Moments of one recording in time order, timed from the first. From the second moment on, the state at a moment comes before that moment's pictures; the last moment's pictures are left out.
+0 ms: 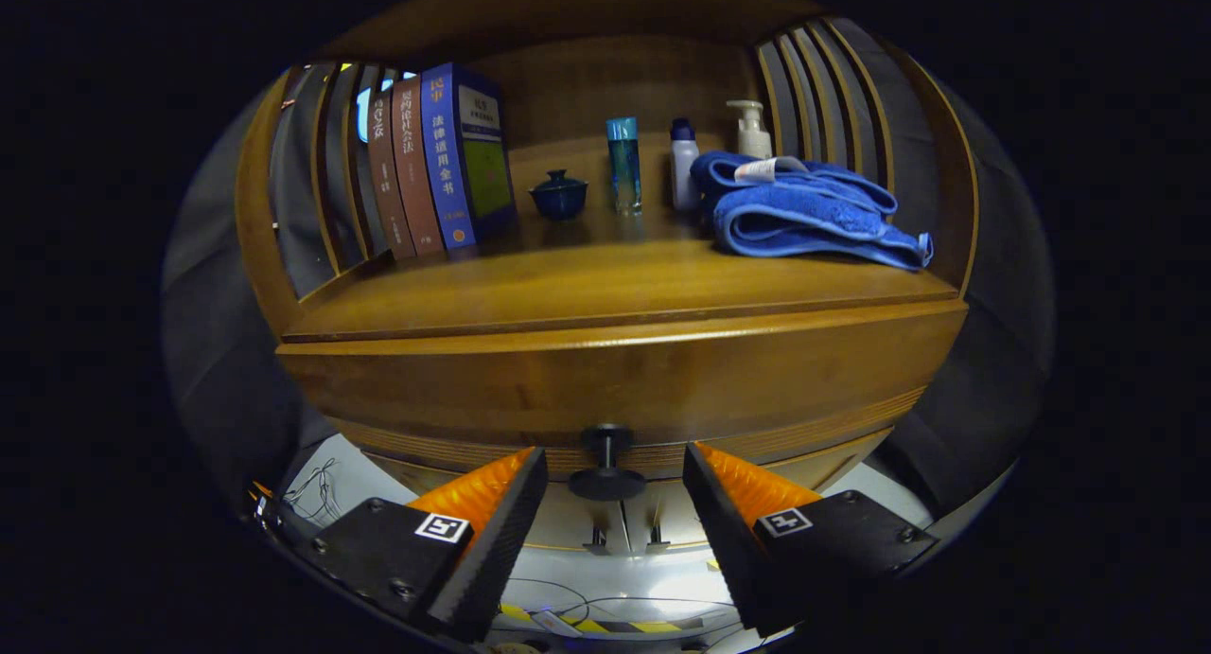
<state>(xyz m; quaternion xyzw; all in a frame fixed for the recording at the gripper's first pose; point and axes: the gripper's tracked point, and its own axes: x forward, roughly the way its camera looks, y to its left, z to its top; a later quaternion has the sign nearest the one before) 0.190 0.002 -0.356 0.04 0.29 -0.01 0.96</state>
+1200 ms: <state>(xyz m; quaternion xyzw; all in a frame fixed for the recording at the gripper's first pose) 0.112 0.010 -0.355 0.02 0.33 -0.01 0.94</state>
